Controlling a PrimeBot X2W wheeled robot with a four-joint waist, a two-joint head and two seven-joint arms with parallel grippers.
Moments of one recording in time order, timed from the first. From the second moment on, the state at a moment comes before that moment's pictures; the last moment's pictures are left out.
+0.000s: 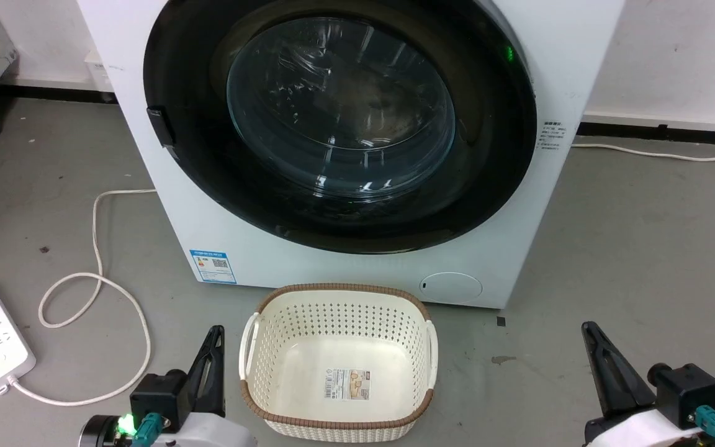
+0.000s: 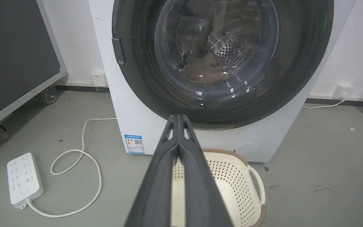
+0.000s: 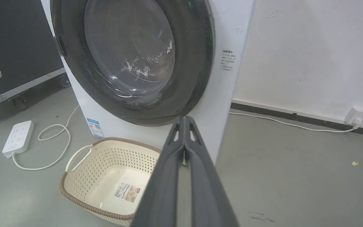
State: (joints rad) left arm 0.04 0.05 -0.05 0.06 -0.08 -0.01 -0.12; right arm 0.05 -0.06 -0.03 0.04 0.03 0.13 -0.12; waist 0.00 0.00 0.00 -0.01
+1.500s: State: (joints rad) left arm 0.02 0.05 -0.01 0.02 -0.02 0.00 -0.03; right arm 0.02 -0.06 -0.01 0.01 0.01 0.13 -0.03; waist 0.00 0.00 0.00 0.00
